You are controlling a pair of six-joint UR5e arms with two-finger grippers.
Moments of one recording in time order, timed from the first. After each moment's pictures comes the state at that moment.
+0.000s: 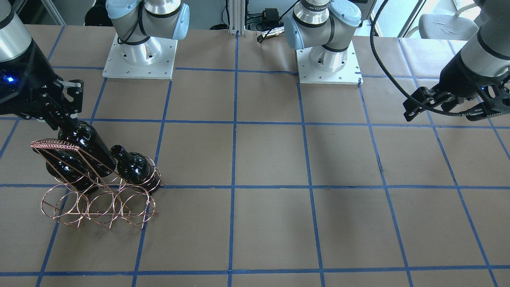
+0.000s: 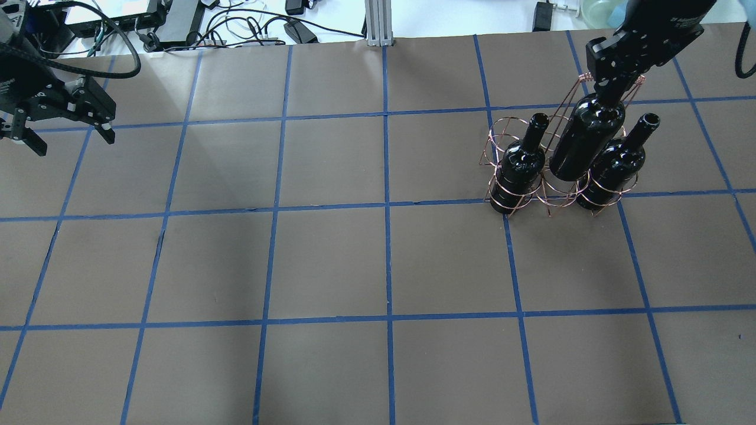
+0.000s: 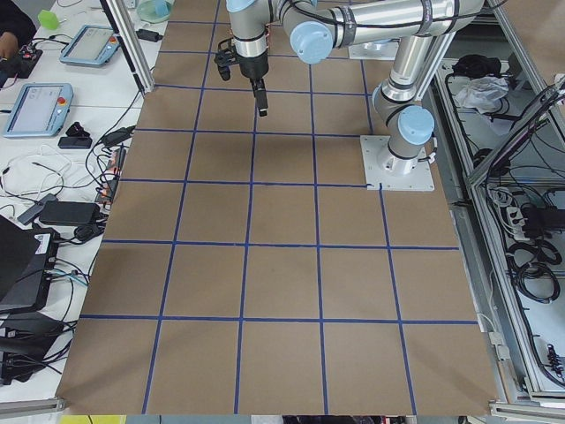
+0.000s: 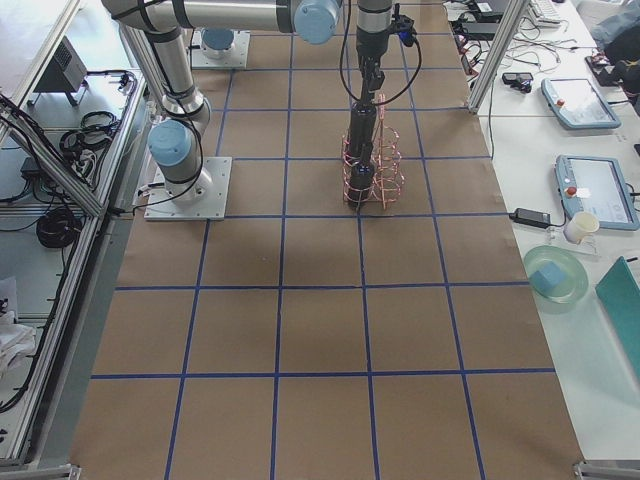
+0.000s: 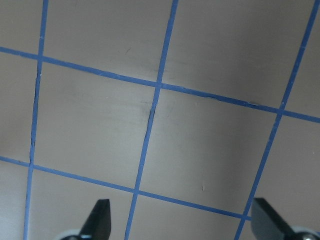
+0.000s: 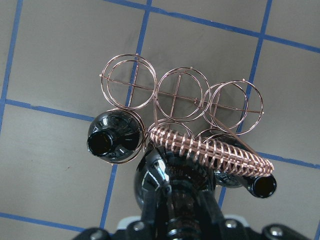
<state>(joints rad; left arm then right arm) -1.26 -1.62 -1.50 -1.65 1.66 0.08 1.43 -1.49 1.46 -1.61 -1.59 -0.37</state>
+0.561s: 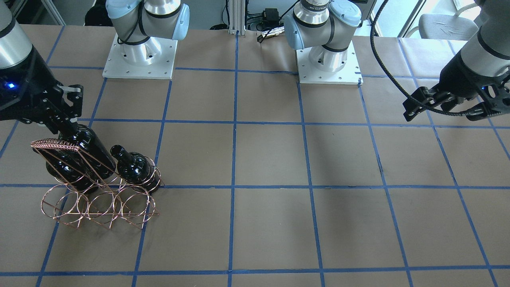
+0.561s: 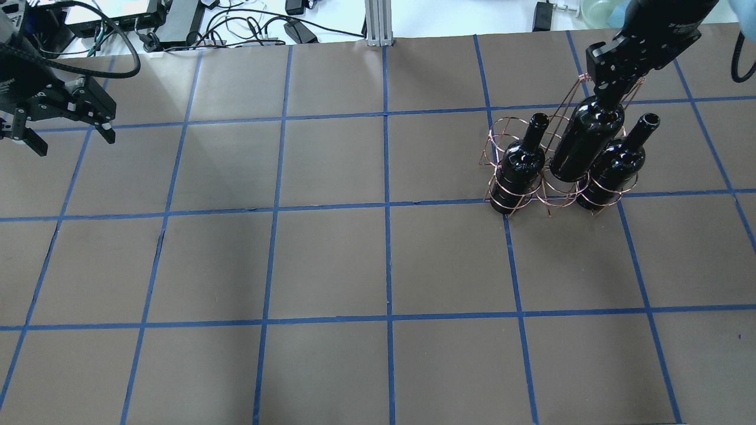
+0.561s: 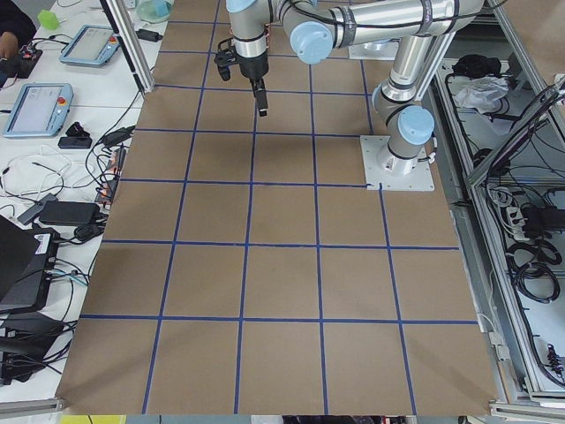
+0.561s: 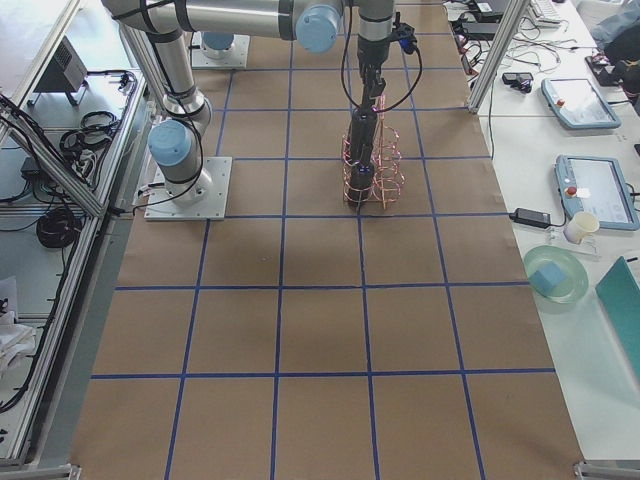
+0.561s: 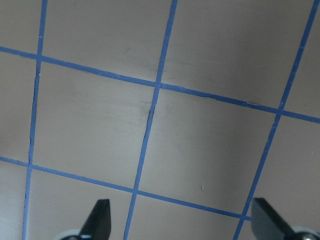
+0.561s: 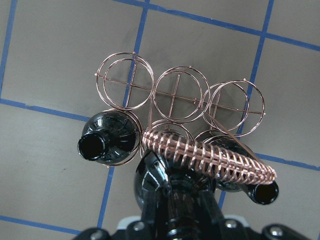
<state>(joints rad) -1.26 -1.62 -1.50 -1.65 1.66 0.08 1.42 -1.49 1.48 -1.63 -1.59 -0.38</state>
